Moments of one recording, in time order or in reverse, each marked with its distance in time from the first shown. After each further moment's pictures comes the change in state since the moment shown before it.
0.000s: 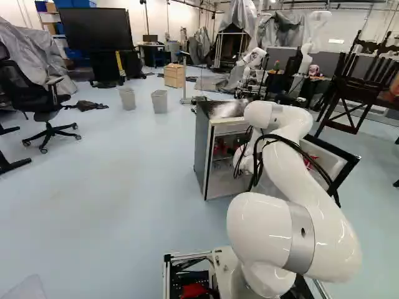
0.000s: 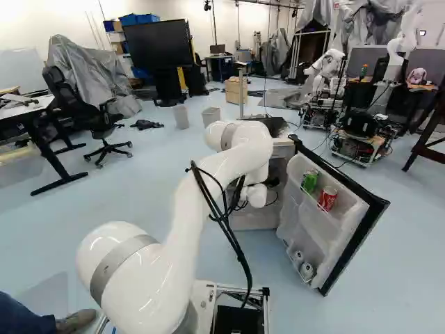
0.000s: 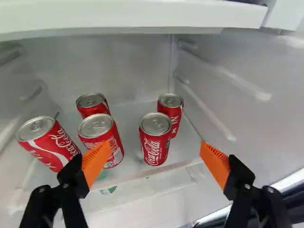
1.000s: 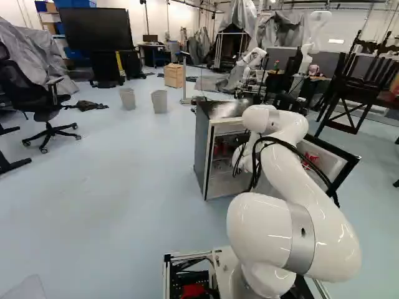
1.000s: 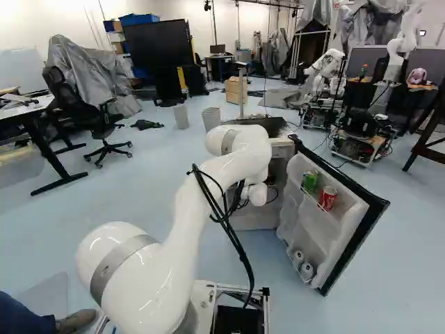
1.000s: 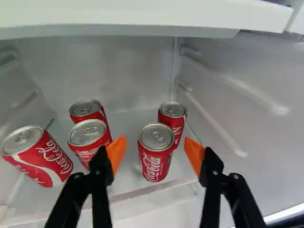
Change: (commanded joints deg) arm 0.6 -2.8 -5.1 0.0 -0.1 0.0
